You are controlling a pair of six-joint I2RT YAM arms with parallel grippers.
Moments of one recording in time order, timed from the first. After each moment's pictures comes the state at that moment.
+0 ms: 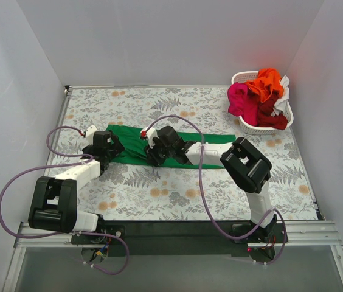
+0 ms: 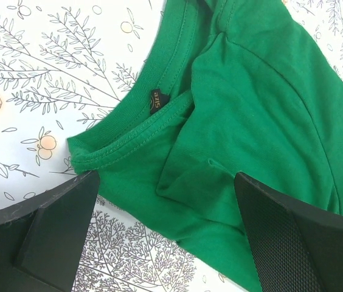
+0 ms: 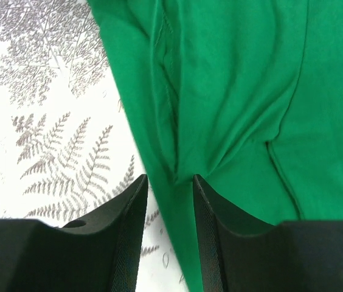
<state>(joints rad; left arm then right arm) -0.14 1.37 0.58 0.05 -0.33 -0.66 0.90 2.03 1.26 0.14 -0.30 -0.02</state>
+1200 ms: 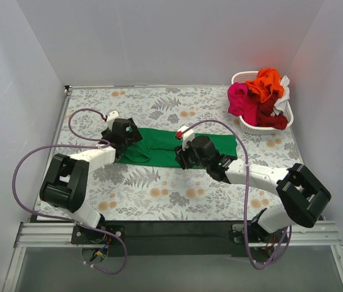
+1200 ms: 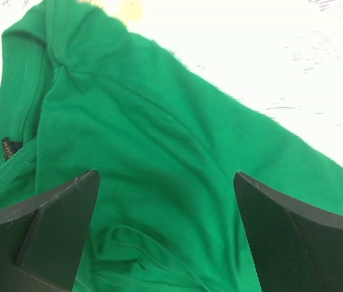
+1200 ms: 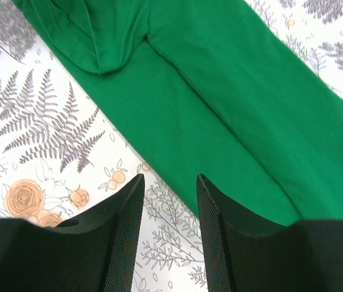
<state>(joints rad) -0.32 1.61 0.80 0.13 -0.36 -0.61 0.86 1.45 0.76 0.18 0.02 0.08</state>
